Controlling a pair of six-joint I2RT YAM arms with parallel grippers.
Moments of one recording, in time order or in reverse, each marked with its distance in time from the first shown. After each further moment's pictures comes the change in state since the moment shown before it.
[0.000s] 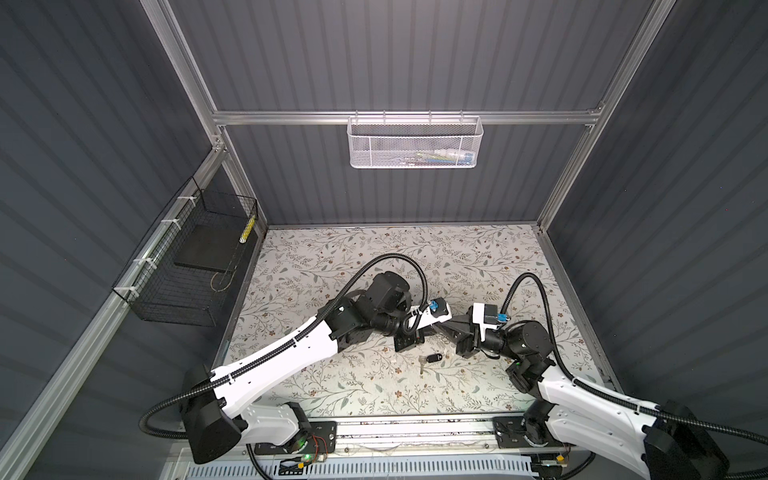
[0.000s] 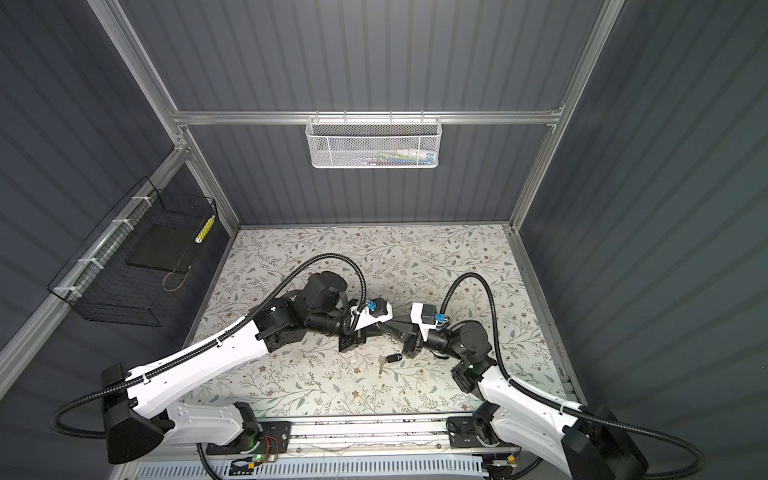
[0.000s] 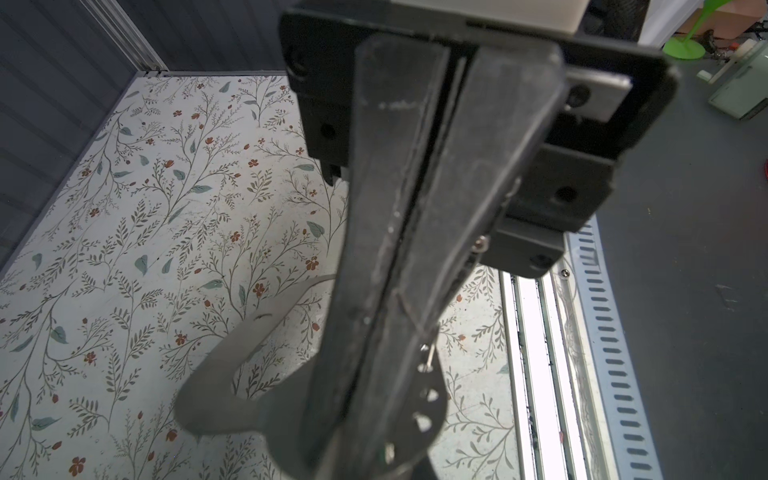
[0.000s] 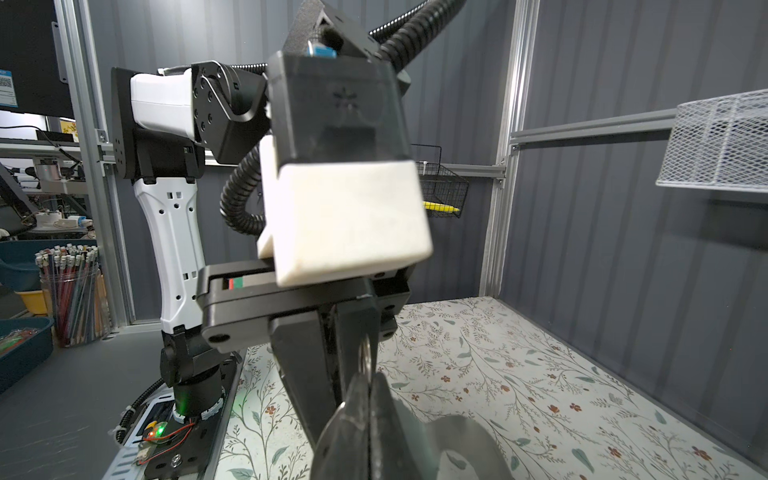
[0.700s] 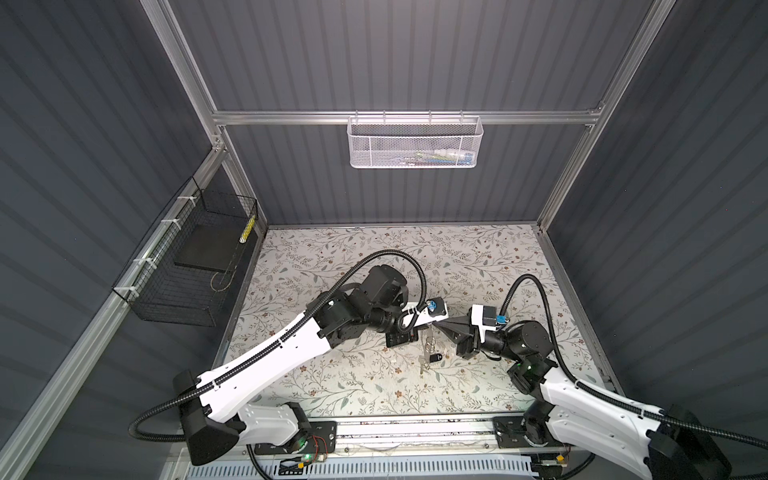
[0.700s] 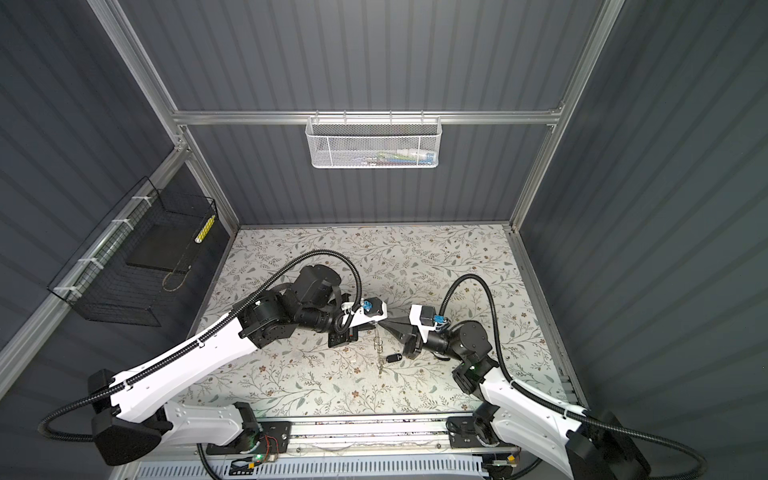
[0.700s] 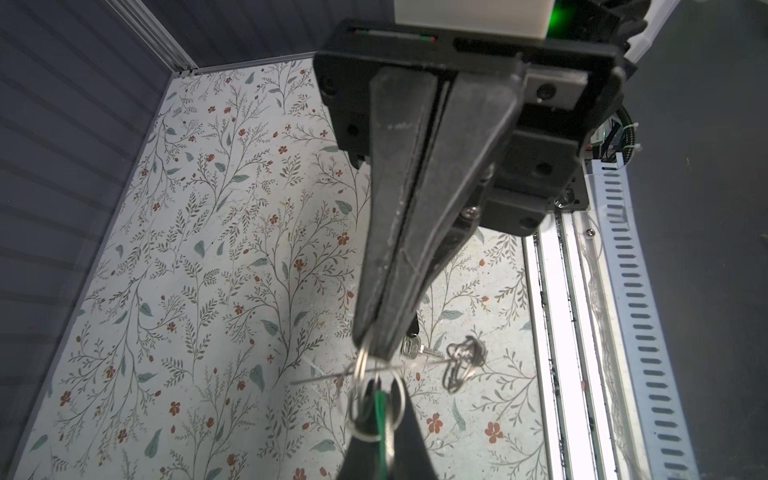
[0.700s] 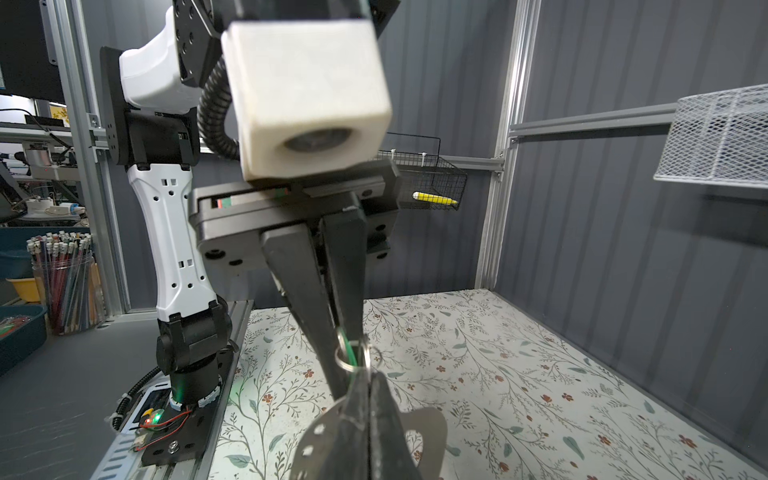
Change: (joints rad) left arm -0.005 -0.015 0.149 -0.207 -0.122 0.114; right arm -0.002 -0.035 -0.005 -0.068 0.006 -0.040
